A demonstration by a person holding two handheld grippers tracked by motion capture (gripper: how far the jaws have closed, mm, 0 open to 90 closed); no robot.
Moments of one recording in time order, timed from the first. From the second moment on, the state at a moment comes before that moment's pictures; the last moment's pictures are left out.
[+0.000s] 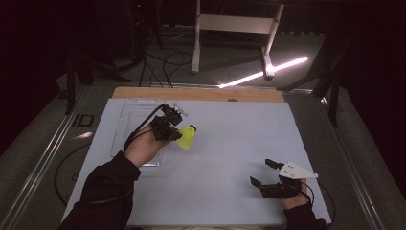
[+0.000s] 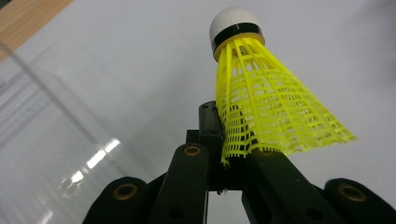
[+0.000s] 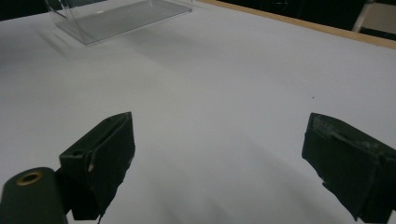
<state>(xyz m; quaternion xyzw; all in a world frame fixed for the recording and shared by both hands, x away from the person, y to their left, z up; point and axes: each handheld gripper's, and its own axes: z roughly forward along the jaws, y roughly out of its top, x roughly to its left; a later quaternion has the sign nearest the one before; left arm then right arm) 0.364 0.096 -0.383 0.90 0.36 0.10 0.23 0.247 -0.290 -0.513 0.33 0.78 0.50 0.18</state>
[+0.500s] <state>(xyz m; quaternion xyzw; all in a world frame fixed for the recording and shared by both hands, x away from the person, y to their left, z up) 0.368 0.145 -0.360 0.87 0.41 0.13 0.24 0.247 -0.290 -0.513 0.33 0.78 0.50 0.18</state>
